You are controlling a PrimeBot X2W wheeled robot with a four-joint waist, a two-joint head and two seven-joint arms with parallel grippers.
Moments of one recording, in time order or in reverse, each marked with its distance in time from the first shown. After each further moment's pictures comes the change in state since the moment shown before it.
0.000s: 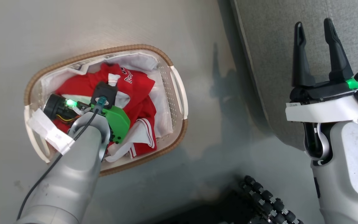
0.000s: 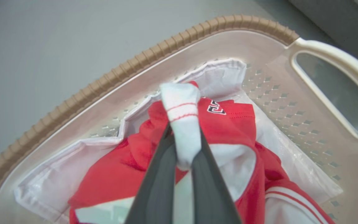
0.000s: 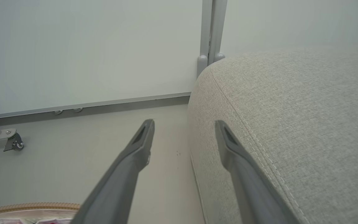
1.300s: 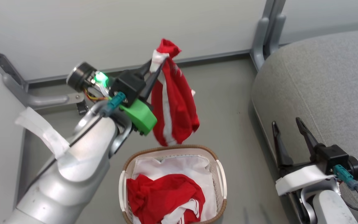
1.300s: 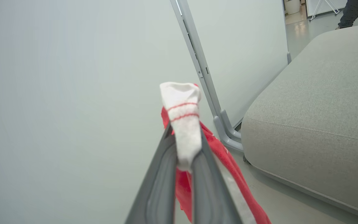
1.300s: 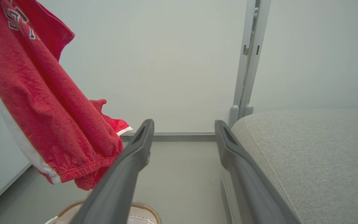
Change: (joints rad) left arm 0.084 0.146 -0.228 -0.665 -0.211 -0.088 0.091; right arm 0.324 0.001 0.008 0.186 -0.141 0.000 0.000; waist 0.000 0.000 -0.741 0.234
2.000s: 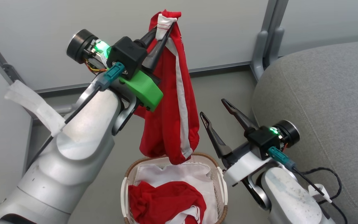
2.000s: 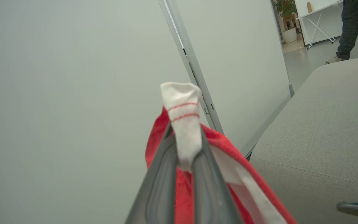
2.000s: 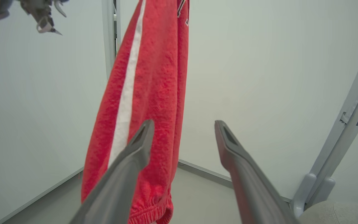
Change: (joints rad) left arm -0.143 -0.023 -0.014 0.007 -0.079 0.000 -0.005; right arm -0.221 0.000 0.376 0.058 -0.014 0.000 0.000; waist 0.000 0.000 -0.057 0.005
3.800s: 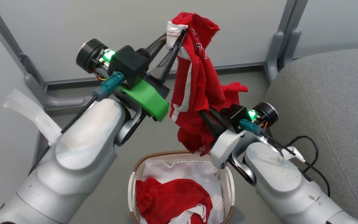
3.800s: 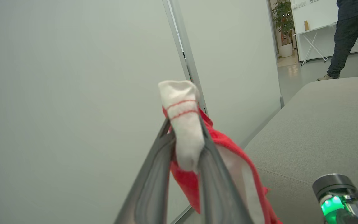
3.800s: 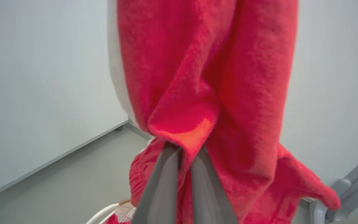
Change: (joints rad) left arm 0.025 0.040 -0.086 -0.120 -0.151 0.044 -0.003; right arm -0.306 -0.001 0.224 0.404 0.149 0.000 0.000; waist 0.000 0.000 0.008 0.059
